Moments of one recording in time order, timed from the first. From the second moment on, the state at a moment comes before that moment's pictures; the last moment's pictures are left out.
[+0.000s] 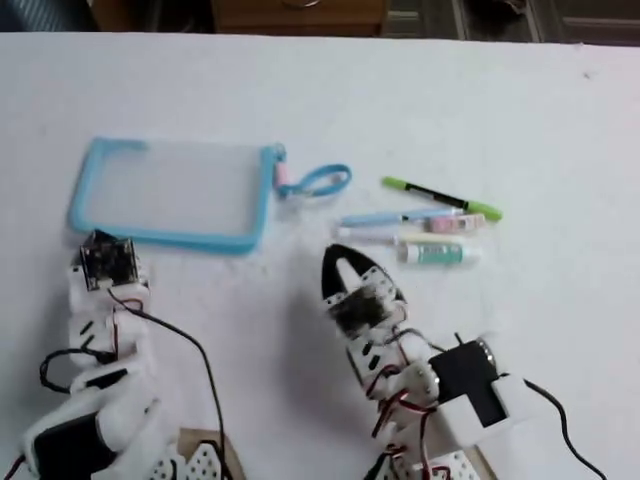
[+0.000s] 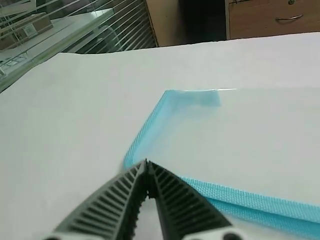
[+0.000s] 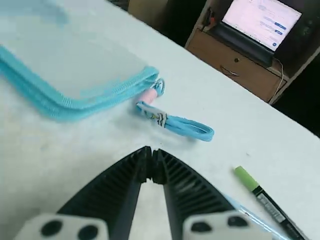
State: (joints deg) left arm -25.9 -20.6 96.3 -48.7 -12.5; right arm -24.4 2.2 95.7 -75.1 30.4
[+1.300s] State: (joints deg) left arm -25.6 -20.6 96.3 -48.7 -12.2; right arm -19.7 -5.1 94.8 -79.2 30.9
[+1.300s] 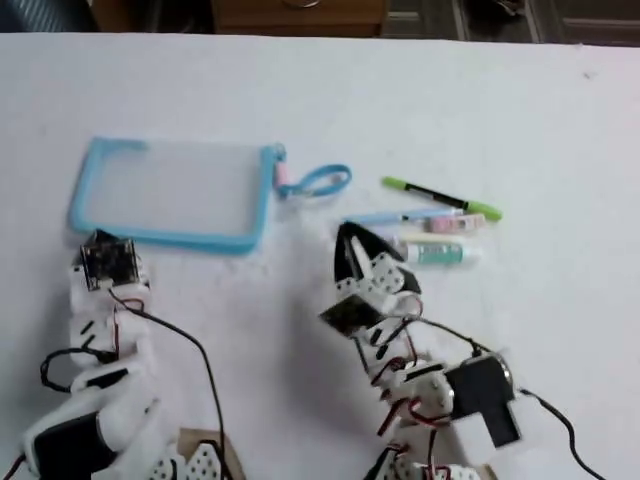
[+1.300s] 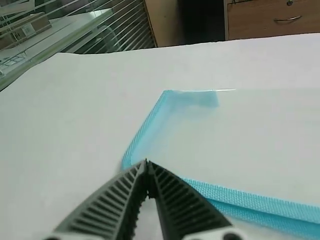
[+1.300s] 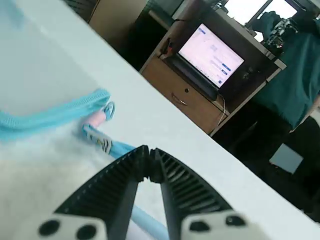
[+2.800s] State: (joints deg) left arm -25.6 -20.6 96.3 -48.7 -12.2; right arm -21.4 0.2 20.3 51.4 75.1
